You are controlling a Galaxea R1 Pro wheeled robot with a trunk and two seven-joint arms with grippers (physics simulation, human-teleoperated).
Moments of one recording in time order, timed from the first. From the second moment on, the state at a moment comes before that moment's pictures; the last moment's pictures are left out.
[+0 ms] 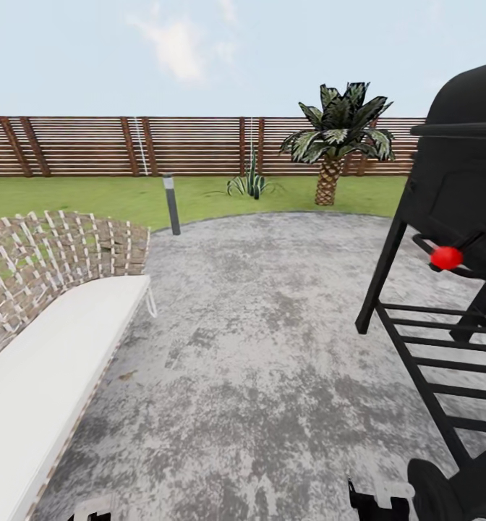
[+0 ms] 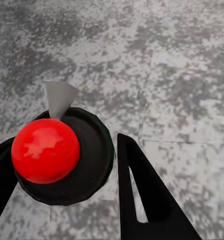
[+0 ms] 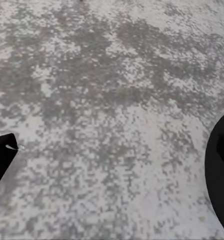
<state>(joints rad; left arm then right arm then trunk) -0.36 0.11 0.44 -0.12 -0.25 -0.44 0.07 -0.40 -0.05 -0.93 -0.13 0.90 -0.58 -0.06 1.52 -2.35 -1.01</state>
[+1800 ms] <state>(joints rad) -0.36 0.11 0.44 -0.12 -0.25 -0.44 0.07 -0.40 -0.05 -0.93 -0.13 0.90 -0.58 -0.06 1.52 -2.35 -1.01</state>
